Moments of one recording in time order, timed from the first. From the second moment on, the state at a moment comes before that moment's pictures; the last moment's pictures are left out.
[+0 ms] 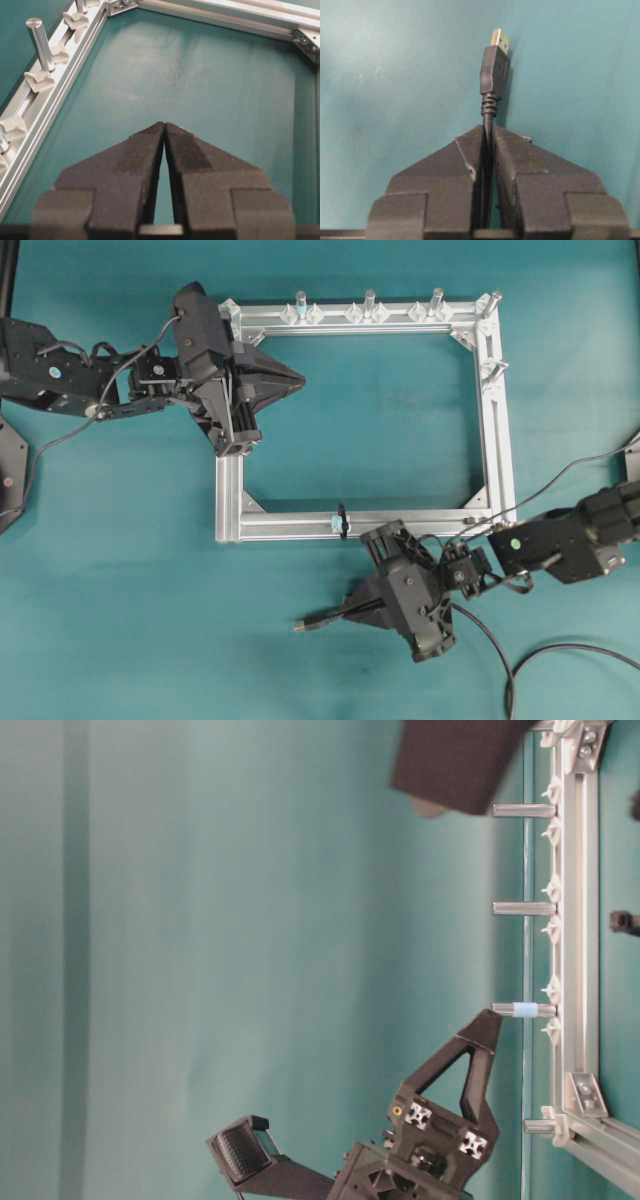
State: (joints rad) left arm 0.20 -0.01 0.86 -0.07 -0.46 -0.02; right arm 0.30 0.29 0.72 -0.11 -0.47 0.18
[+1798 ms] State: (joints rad) left arm 0.20 -0.01 0.88 -0.07 -0.46 -0.02; right arm 0.22 -0.03 0.88 -0.11 -0.28 0.18
